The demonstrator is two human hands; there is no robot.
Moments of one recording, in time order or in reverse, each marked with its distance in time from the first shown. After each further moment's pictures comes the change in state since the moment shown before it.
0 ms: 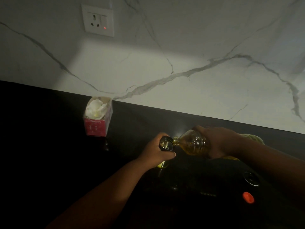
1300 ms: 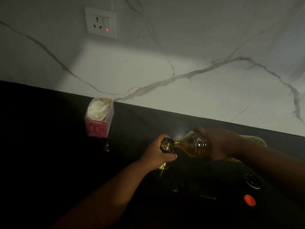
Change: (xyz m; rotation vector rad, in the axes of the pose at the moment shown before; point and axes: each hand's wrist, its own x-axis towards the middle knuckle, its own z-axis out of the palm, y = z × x) left_hand -0.002 0.002 -0.001 0.009 0.005 -0.006; right_hand 0.000 -0.003 -0.004 -0.016 -0.006 0.003
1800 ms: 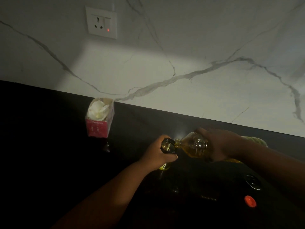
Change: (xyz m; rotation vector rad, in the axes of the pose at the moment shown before) left_hand -0.001 0.001 0.001 0.000 0.001 0.004; right_hand -0.002 -0.003 -0.004 0.016 -0.004 -0.009
